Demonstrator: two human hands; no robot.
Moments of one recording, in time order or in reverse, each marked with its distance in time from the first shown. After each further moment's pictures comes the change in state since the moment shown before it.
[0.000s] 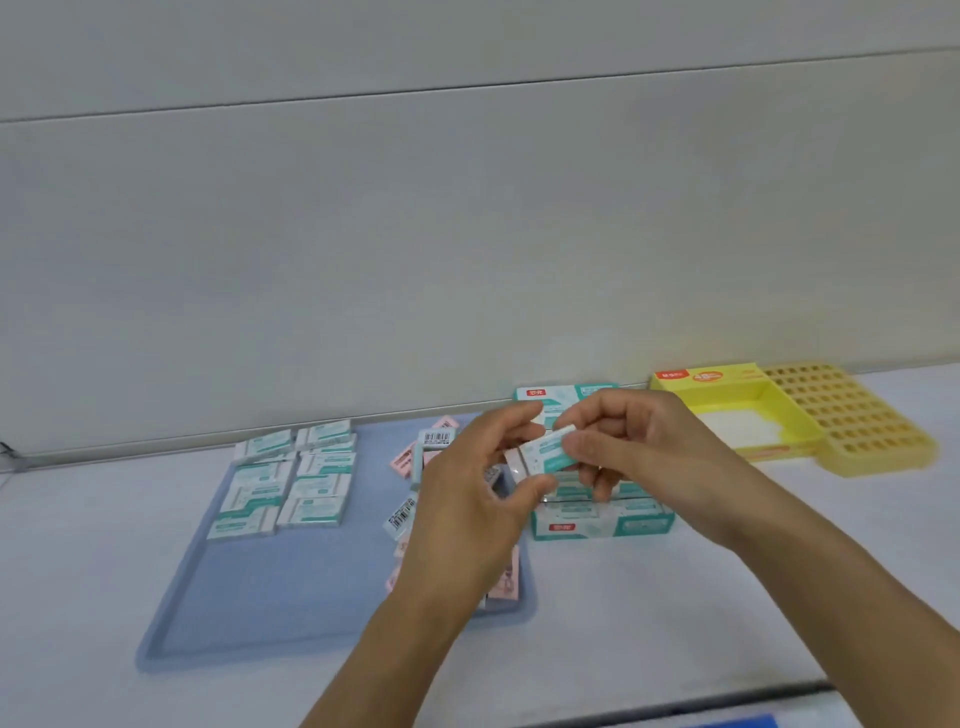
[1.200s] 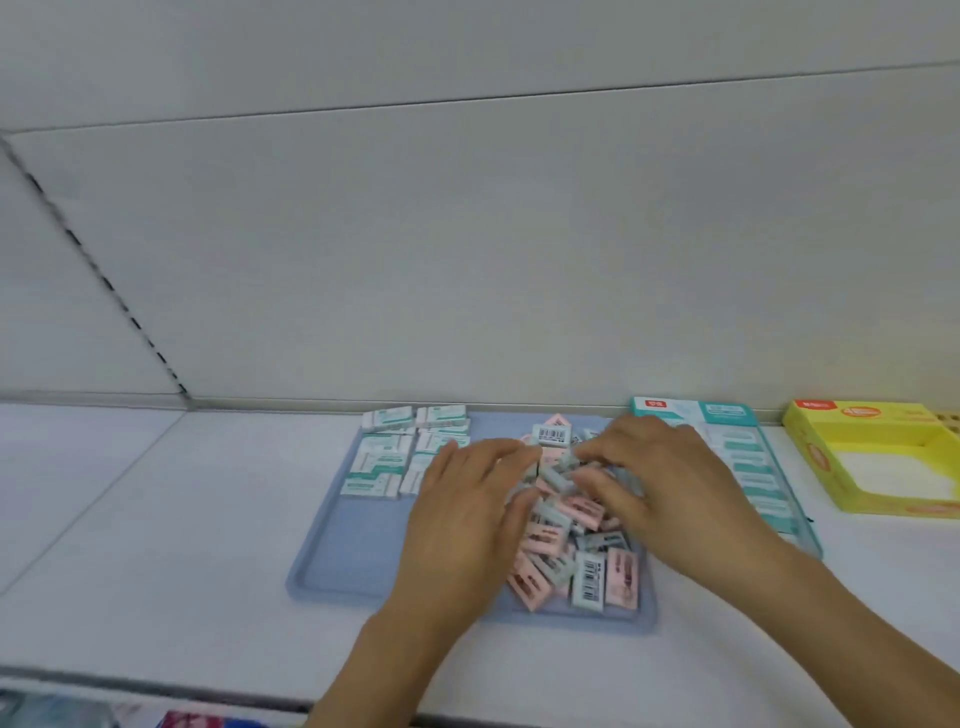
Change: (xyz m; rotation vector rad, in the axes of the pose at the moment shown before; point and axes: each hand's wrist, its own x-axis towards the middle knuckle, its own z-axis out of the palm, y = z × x) left_hand -0.028 -0.074 -0.078 0.715 0.025 0.194; right_hand 0.025 0.017 0.073 -1.027 0.025 -0.465
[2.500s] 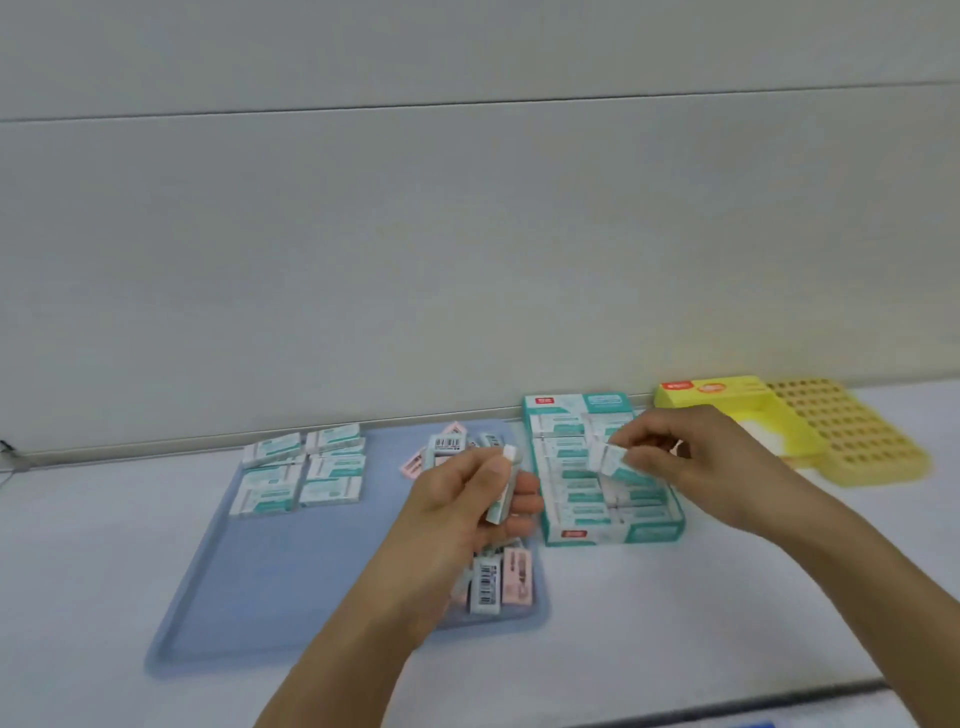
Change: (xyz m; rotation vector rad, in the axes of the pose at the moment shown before) left_hand 0.036 0.078 -0.004 -1.331 -0.297 -0.699; right_hand -0.041 0.074 -0.066 0.362 -0.061 0.384
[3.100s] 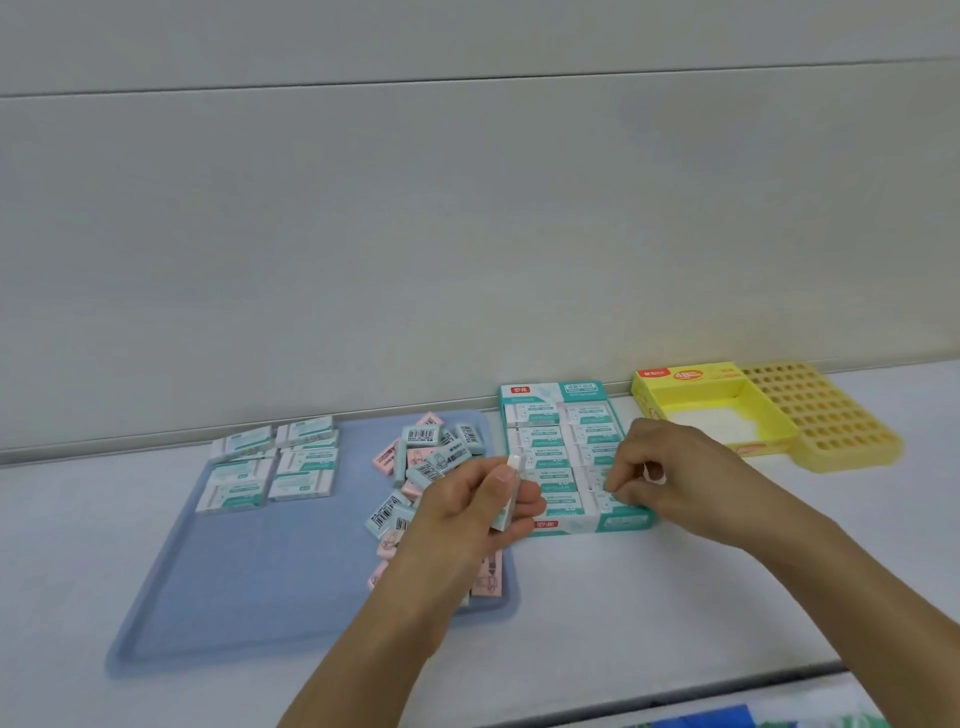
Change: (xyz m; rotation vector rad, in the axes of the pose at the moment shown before) left_hand 0.004 -0.020 0.025 0.107 -0.007 -0.027; right_hand -0.005 0.028 0.004 -0.281 -0.133 0.007
